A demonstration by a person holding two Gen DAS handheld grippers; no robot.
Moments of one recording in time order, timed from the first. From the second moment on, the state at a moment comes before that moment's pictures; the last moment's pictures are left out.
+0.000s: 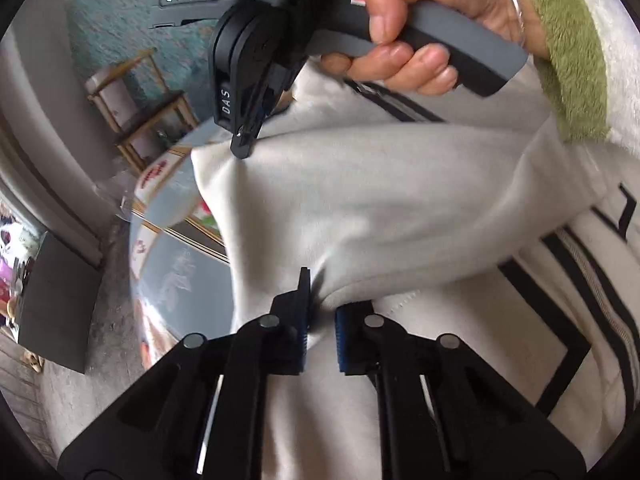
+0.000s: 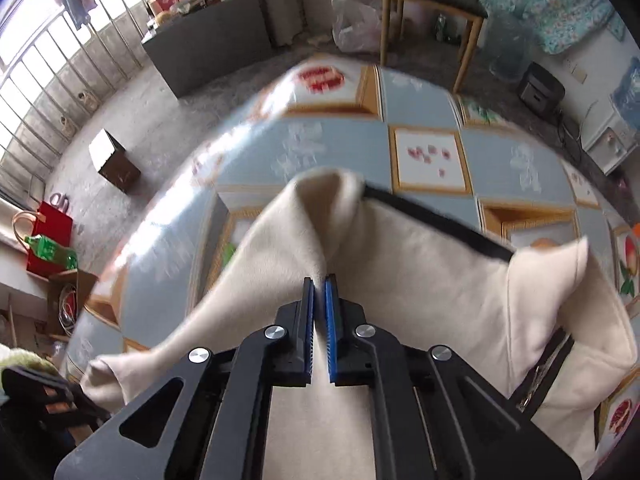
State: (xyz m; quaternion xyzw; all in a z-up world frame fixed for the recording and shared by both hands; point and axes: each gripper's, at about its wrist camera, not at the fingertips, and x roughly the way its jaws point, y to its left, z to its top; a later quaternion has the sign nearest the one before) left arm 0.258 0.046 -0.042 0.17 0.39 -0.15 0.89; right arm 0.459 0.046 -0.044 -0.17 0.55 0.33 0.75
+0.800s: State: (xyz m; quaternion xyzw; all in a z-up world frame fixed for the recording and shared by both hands) left arm 0.250 0.109 -0.012 -0.01 0.43 -0.15 0.89; right arm 0.382 -0.197 0.053 0.06 0.54 0.23 0.81
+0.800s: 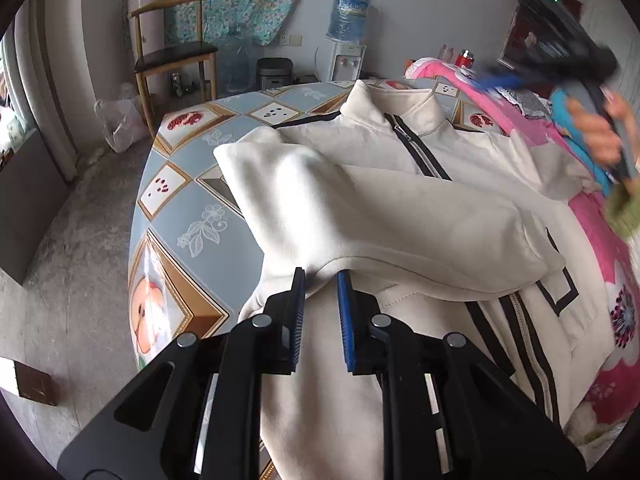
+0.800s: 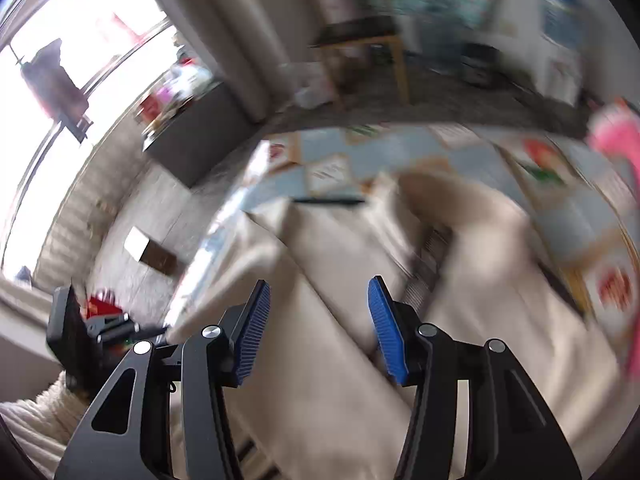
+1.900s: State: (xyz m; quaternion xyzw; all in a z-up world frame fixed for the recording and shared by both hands) left arm 0.246 0.084 -0.060 0.04 0.49 -0.07 0.87; right arm 0.350 -0.279 0.064 0.11 0.51 0.11 0.85
